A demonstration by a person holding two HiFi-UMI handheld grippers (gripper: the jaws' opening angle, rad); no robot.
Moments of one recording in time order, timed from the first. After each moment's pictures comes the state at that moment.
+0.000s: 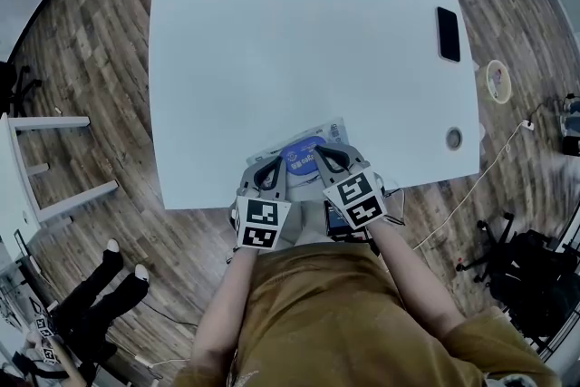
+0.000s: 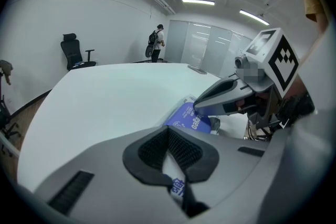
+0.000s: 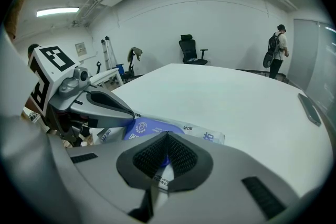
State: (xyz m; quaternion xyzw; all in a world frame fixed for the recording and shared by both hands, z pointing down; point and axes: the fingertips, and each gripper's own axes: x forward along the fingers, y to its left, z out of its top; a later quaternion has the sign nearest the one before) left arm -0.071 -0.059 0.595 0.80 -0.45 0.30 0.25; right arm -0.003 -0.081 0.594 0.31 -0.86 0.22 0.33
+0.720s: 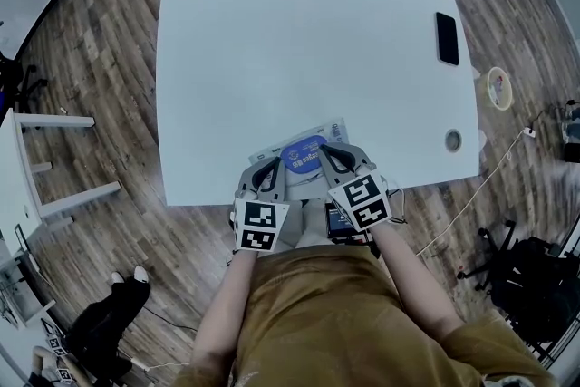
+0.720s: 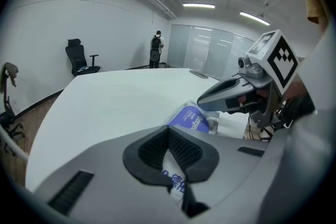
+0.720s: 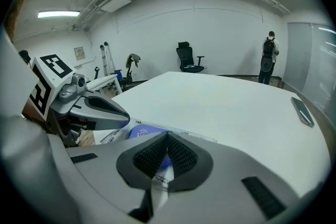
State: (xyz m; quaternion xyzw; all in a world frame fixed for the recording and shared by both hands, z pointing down) left arm -0.077 -0.055 0.577 0.80 -0.47 0.29 0.24; right arm 0.005 -0.082 0.572 0.33 -0.87 0.21 0.31
